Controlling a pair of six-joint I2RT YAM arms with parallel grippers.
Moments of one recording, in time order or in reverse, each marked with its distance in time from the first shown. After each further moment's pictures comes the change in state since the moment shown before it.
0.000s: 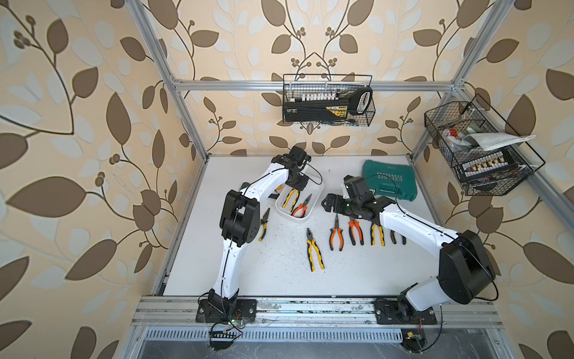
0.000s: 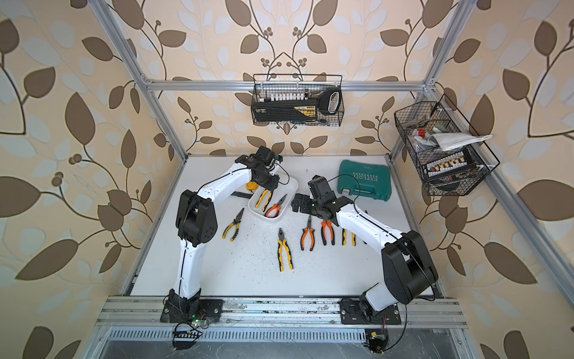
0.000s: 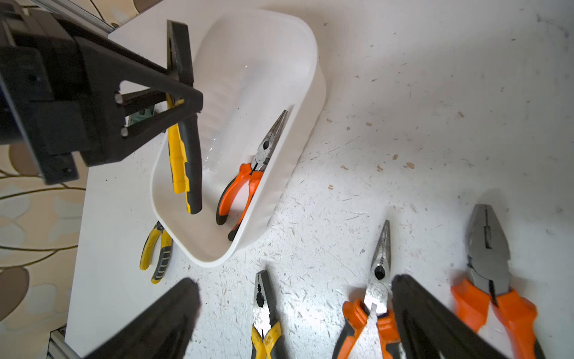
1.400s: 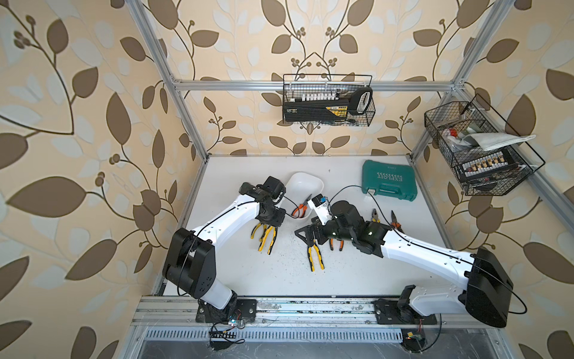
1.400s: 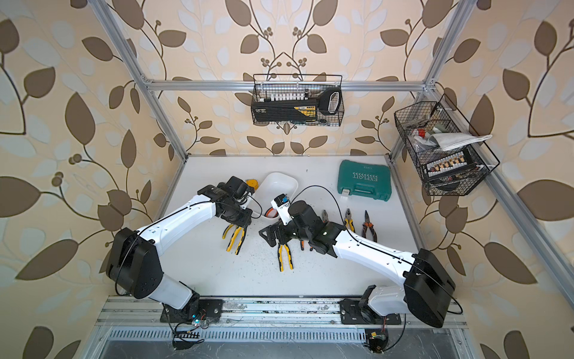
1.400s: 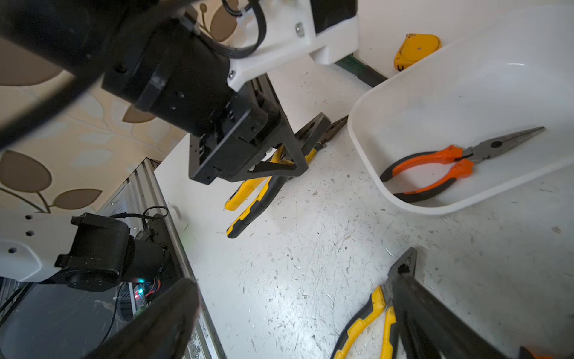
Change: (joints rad) left arm 0.000 -0.645 -0.821 -0.013 0.010 -0.190; right arm 0.366 -0.198 -0.172 0.235 -0.078 -0.249
